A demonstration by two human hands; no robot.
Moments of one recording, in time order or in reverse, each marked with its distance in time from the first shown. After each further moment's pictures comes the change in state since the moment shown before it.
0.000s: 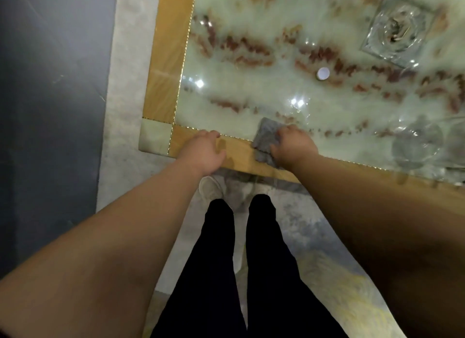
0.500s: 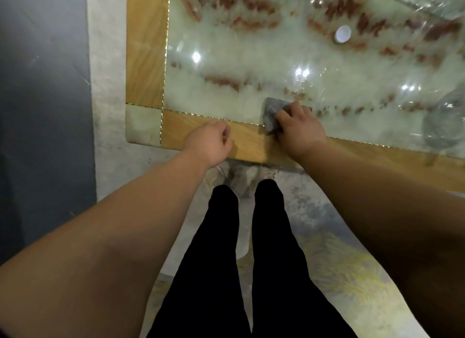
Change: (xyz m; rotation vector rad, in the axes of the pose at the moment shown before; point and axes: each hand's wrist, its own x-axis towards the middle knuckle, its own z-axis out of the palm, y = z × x) left_hand 0.049 -0.012 0.053 0.047 -0.035 0.100; right_hand 0.041 0.023 0.061 -0.140 0.122 -0.143
